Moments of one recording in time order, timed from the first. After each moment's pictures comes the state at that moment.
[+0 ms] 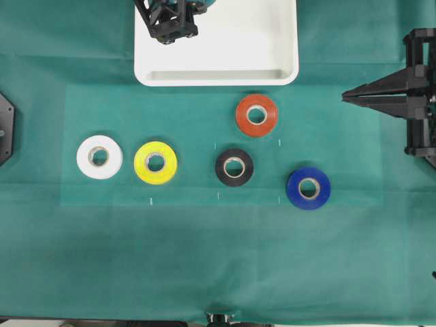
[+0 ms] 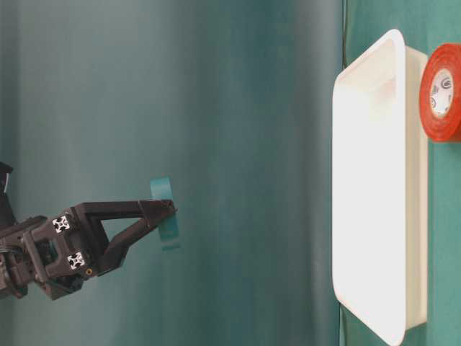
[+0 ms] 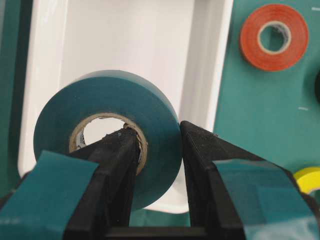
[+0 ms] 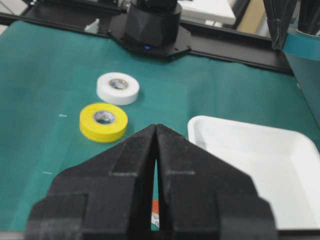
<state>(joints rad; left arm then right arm) 0.30 -0.01 -0.04 0.01 1.10 0.15 0.00 -0.89 1.14 -0.02 -0.15 -0.01</state>
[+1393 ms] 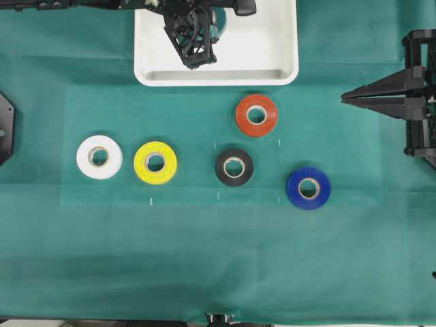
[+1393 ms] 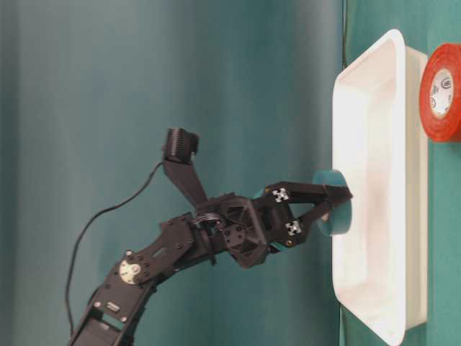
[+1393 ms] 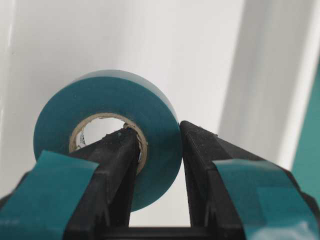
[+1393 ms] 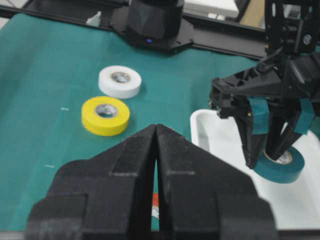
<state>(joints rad) 0.37 0.24 0.21 0.01 0.66 0.15 0.00 -0.89 1.14 -0.02 -0.13 -0.01</state>
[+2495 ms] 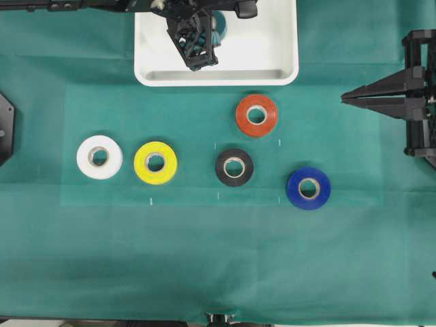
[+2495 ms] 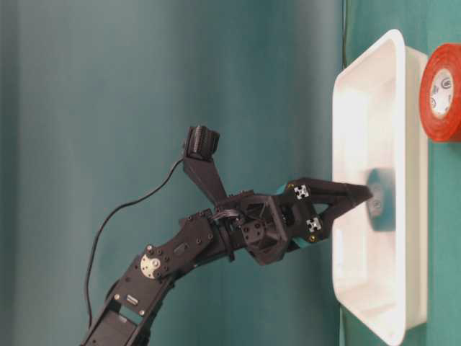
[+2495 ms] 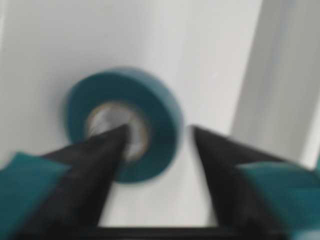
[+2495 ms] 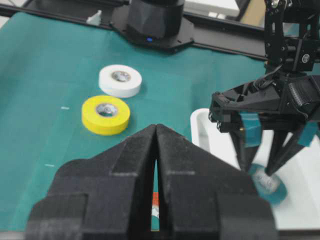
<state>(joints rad) 0.37 0.28 0.21 0.01 0.64 0.15 0.00 -0.89 1.14 -0.02 -0.13 -0.01</state>
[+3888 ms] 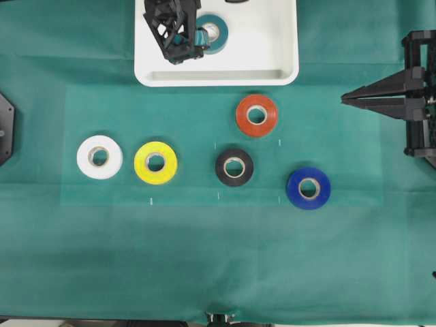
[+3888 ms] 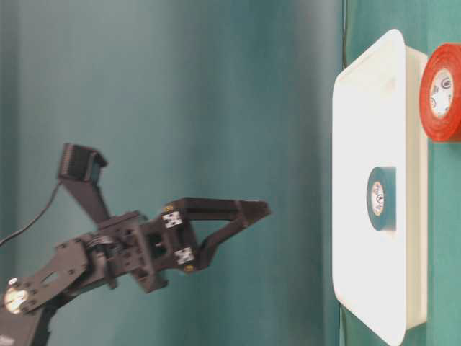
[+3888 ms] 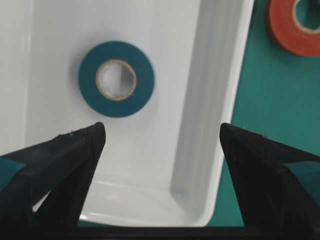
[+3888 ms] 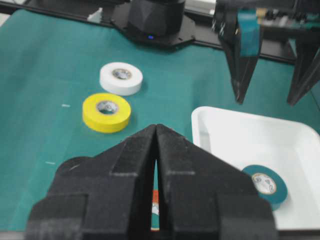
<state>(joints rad) 0.32 0.05 0.13 0.01 0.91 0.15 0.00 -0.89 1.14 -0.02 -0.13 -0.01</state>
